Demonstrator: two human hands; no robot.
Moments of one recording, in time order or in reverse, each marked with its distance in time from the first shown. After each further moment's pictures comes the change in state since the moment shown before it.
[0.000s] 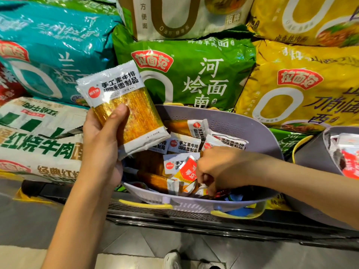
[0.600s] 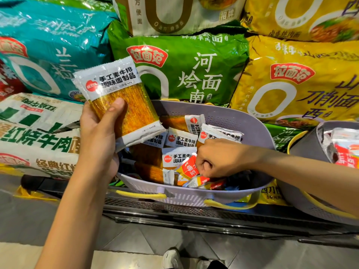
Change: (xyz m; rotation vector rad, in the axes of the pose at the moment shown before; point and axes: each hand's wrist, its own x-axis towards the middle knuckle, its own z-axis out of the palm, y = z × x) left_hand 0.002 -0.004 -0.001 0.039 -0.008 0.052; right_hand 0.005 0.021 0.013 0.119 0.091 0.025
